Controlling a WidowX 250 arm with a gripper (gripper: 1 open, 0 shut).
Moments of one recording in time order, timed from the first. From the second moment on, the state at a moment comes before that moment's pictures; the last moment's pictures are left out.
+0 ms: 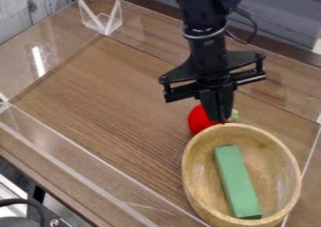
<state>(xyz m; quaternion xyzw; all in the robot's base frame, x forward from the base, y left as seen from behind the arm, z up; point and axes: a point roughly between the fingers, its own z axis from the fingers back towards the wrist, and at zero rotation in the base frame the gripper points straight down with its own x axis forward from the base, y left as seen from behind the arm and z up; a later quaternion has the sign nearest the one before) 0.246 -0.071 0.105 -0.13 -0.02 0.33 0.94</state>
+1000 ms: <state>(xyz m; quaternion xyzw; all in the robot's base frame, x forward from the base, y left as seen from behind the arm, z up) 0.227 -0.070 0.108 -0.16 -0.03 0.30 0.94</state>
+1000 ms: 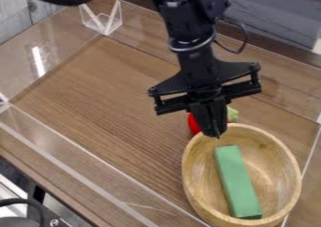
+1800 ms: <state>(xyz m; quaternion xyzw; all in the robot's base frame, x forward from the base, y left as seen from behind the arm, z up) 0.226 -0.074 0.107 -0.17 -0.03 0.31 0.94</state>
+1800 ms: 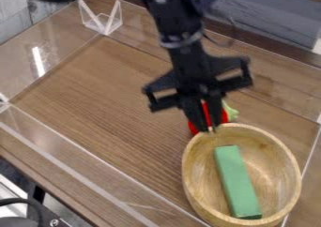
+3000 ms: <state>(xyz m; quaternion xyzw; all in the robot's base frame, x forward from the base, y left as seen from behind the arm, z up) 0.212 -0.148 0.055 -0.09 -0.06 0.40 0.91</state>
